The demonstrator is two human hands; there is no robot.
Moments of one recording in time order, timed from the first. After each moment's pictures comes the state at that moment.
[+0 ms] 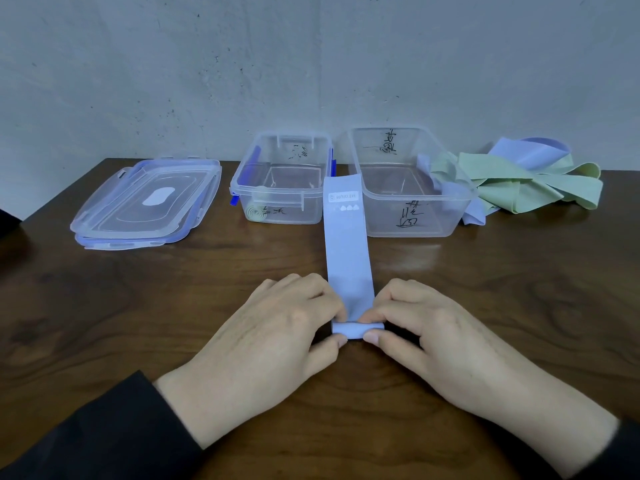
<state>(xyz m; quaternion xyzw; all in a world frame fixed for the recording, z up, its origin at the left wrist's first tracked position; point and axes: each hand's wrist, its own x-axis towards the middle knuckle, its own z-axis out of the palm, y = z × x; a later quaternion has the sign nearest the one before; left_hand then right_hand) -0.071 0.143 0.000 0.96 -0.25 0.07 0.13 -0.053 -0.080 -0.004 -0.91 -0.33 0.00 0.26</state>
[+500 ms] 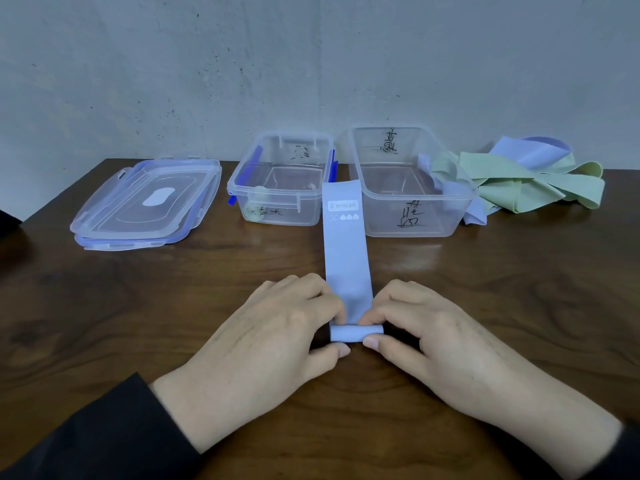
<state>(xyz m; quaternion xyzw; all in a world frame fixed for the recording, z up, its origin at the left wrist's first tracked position) -0.072 0.144 0.003 0.96 -0.24 0.06 0.14 -0.054 -0.080 -0.004 -0.91 -0.33 0.01 0.26</state>
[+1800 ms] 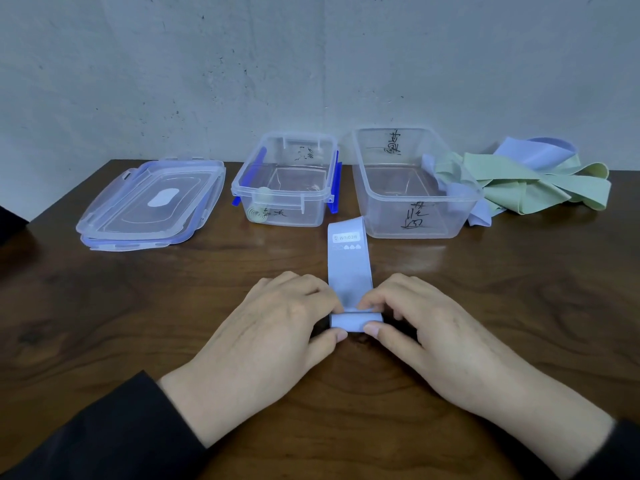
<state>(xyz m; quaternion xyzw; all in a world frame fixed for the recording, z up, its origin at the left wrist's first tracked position) -0.068 0.148 -0.003 0.96 -0.20 0.08 0.15 -0.048 -0.074 -0.009 -0.91 -0.31 -0.02 0.26</state>
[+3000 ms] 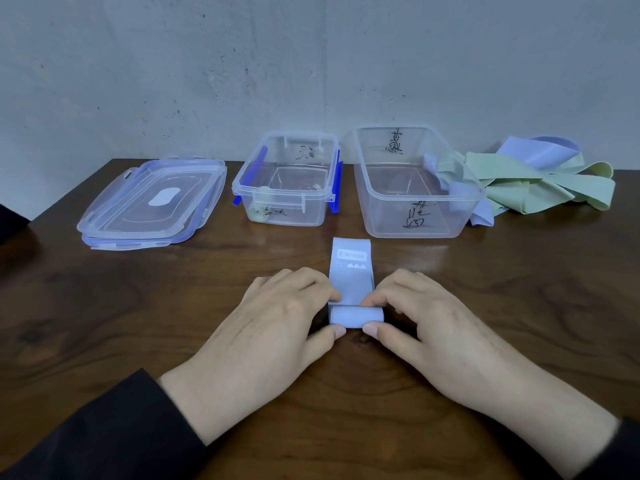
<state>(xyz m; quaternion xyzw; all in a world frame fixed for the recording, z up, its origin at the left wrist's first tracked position) -0.065 0.149 -0.005 0.97 -0.19 0.06 0.16 -0.045 -0.073 -0.007 -0.92 -0.29 -0.01 0.27</state>
